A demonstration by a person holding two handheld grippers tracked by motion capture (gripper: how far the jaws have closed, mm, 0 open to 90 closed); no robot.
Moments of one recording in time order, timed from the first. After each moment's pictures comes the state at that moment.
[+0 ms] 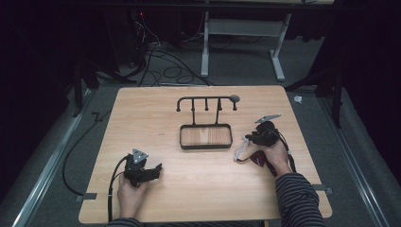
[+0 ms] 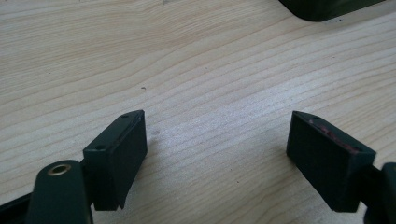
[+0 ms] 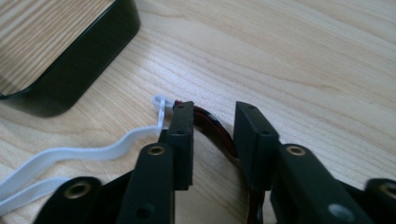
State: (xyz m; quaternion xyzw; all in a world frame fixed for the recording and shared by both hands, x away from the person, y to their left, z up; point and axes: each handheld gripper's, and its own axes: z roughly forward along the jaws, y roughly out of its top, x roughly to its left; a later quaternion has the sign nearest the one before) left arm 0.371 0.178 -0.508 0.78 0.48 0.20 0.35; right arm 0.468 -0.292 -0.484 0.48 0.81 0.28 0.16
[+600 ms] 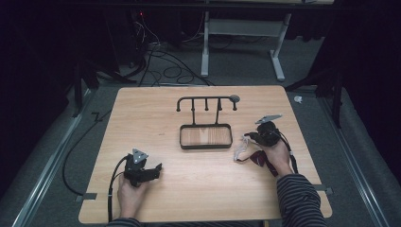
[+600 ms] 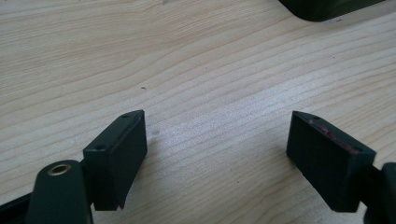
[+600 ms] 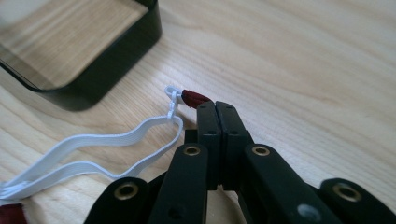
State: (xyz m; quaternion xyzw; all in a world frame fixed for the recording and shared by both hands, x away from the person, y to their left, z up) left arm 0.371 0.178 -0.508 0.78 0.48 0.20 0.35; right arm 0.458 -0.291 -0.469 0.46 0.82 0.30 0.17
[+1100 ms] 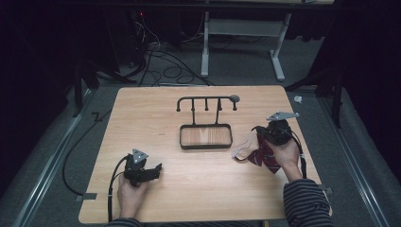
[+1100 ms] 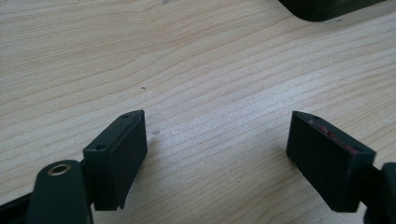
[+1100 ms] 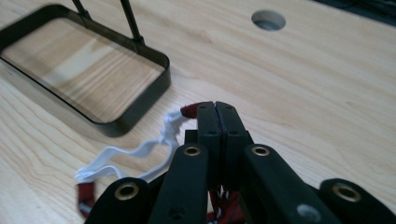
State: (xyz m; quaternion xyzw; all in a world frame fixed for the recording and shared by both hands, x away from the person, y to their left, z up) left arm 0.371 0.178 -0.508 0.78 0.48 0.20 0.35; right arm 0.427 -0.302 -0.421 0.46 0.79 0.35 0.21
